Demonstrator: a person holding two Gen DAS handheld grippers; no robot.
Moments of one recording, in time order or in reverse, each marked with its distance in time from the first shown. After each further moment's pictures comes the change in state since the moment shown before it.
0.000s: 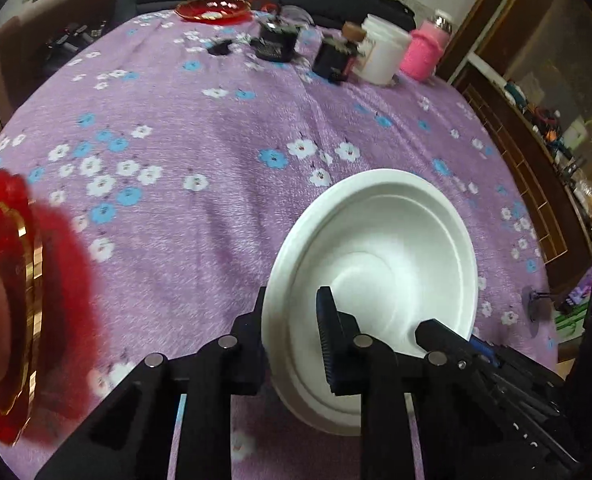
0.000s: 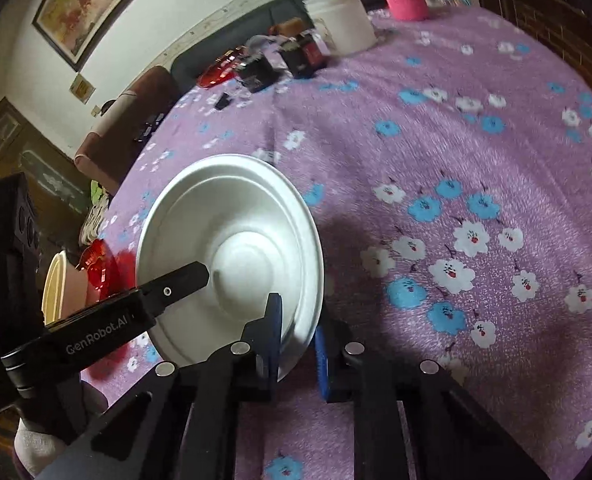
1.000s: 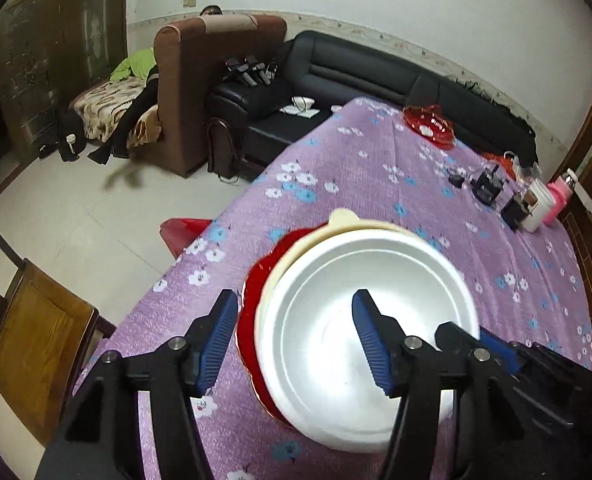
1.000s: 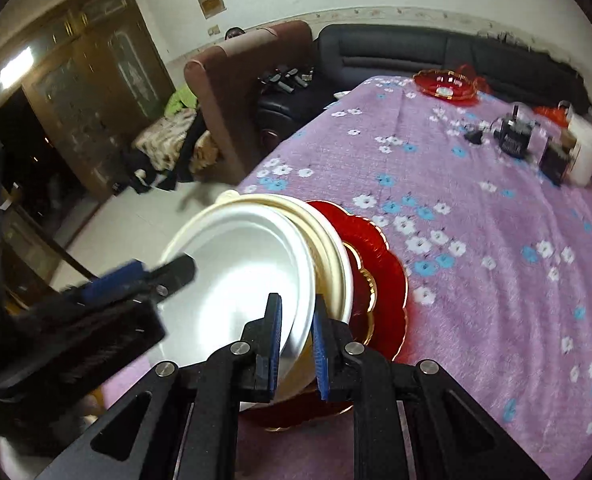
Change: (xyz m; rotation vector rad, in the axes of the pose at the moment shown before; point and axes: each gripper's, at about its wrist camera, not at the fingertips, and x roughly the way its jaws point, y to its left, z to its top) left arm -0.166 0.225 -0.036 -0.301 -0.294 0.334; right arm 0.060 0.296 -0.033 -0.490 0.029 0.067
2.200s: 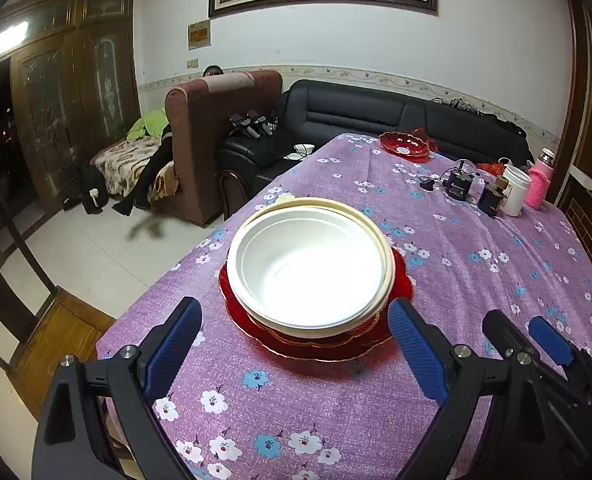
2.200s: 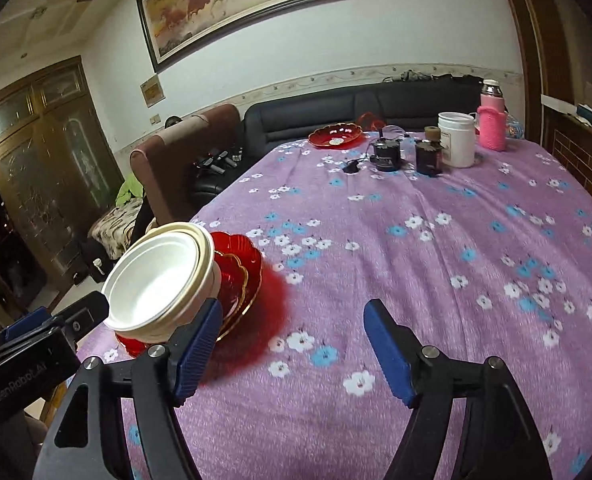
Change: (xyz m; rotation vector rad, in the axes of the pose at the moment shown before) left arm -0.081 -0.067 -0.084 0.102 -0.207 0.103; right arm -0.099 -0.068 -0.099 0.190 -0.322 -0.162
